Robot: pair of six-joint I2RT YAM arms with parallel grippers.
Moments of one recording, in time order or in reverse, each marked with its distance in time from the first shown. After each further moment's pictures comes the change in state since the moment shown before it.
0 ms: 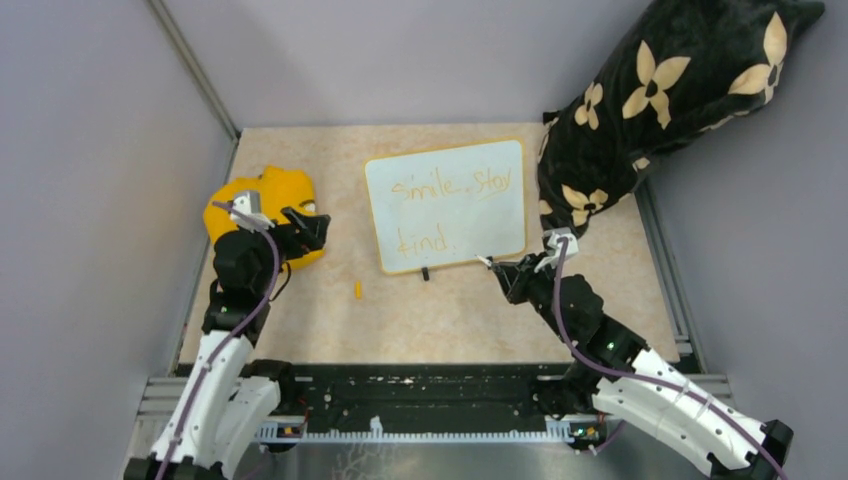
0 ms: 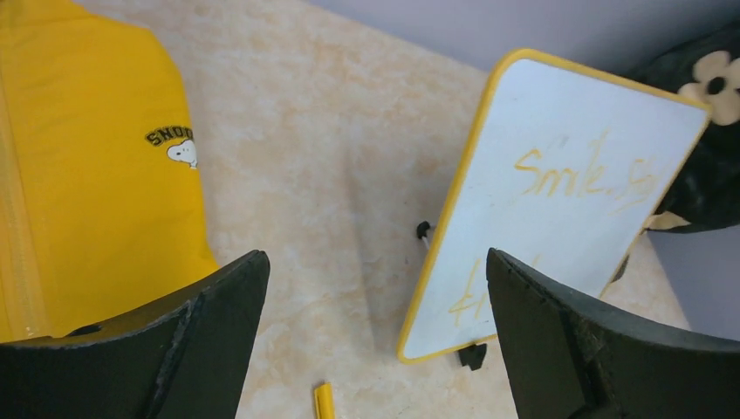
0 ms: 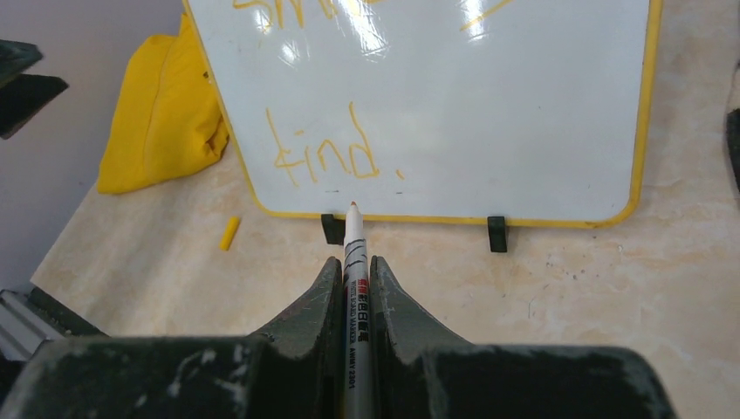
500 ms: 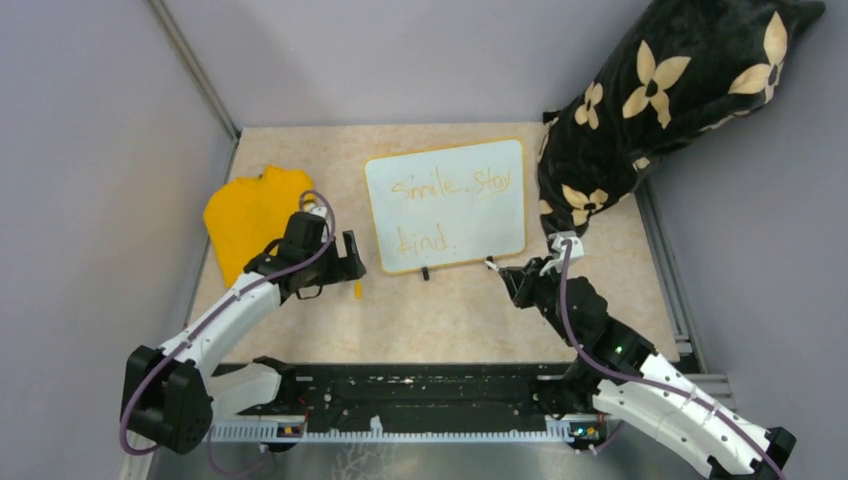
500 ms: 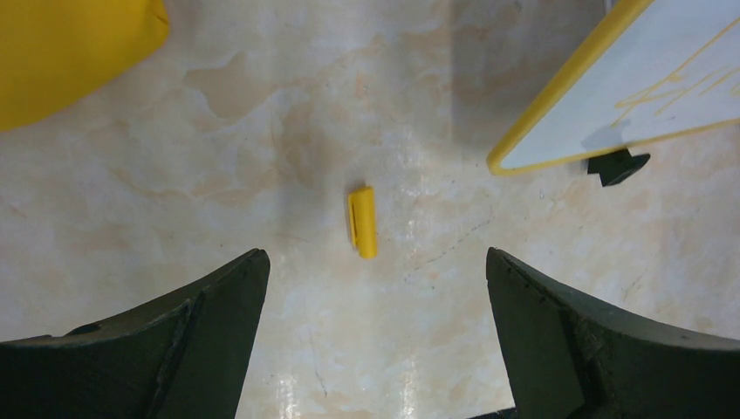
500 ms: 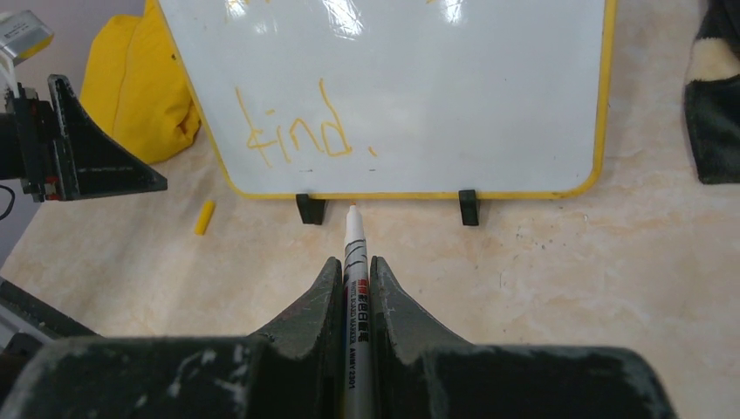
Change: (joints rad) left arm -0.266 0.306 0.111 -0.452 -0.153 -0.013; right arm 0.000 -0.044 0.020 -0.130 0.024 0.002
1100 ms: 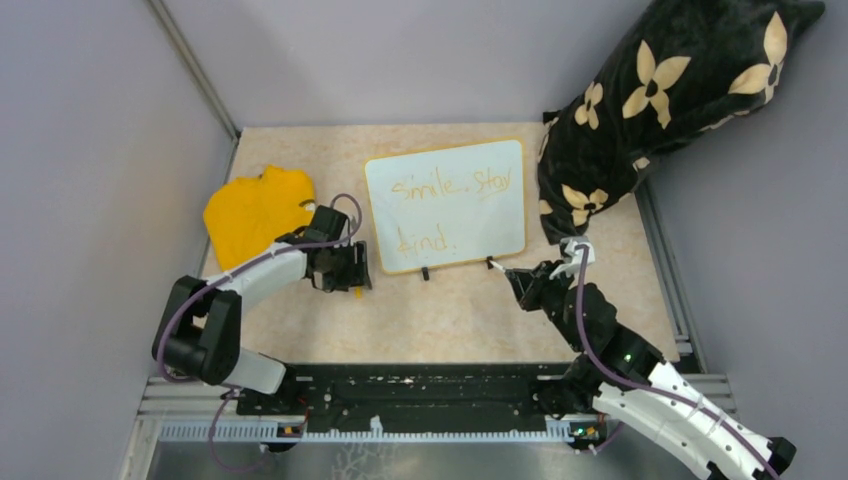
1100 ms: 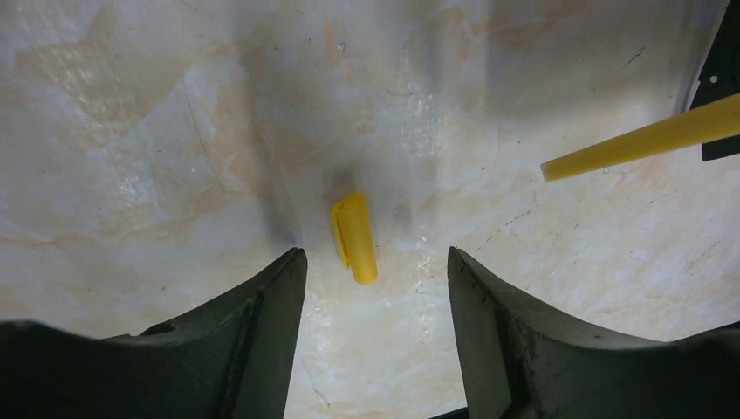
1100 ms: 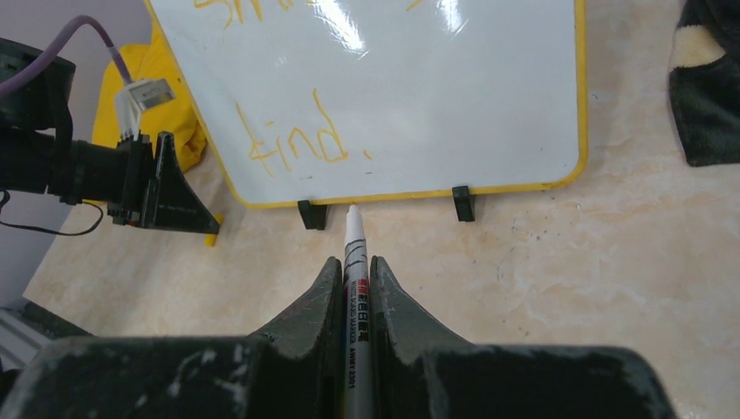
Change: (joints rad) left arm -0.012 0.340 0.073 -0.026 0.149 0.093; right arm -0.002 -0.085 -0.005 -0.064 0.033 0.047
